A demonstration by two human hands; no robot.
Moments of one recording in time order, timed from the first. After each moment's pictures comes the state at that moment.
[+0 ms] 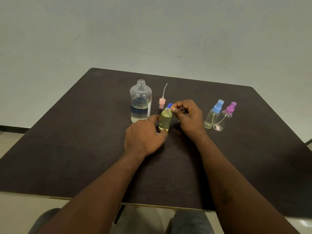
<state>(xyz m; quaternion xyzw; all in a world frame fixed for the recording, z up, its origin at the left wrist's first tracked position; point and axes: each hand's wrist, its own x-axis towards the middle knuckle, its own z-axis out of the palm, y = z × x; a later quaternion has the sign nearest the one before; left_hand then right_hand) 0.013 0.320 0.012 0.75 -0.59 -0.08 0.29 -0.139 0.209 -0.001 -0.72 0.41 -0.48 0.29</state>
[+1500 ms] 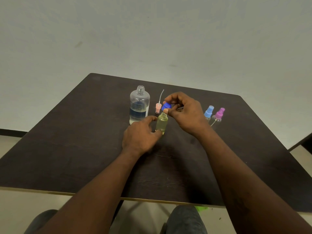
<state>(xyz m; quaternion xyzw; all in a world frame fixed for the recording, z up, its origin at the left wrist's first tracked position) 0.023 0.321 0.008 0.72 -0.58 -0.14 0.36 -0.139 0.252 0.079 -0.79 0.40 -0.39 0.24</state>
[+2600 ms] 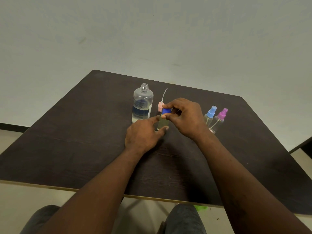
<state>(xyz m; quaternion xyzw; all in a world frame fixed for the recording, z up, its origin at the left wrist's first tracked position) 0.021 0.320 0.010 0.73 -0.61 -0.09 0.30 -0.135 0.252 0.065 -0.86 0.36 -0.34 0.08</state>
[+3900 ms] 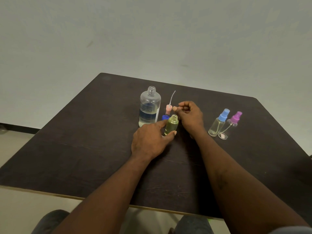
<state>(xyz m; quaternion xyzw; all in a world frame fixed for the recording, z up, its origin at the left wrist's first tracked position) 0.020 0.318 0.009 0.73 -0.60 -0.08 0.31 -0.114 0.176 0.004 -0.65 0.52 -0.44 0.33</state>
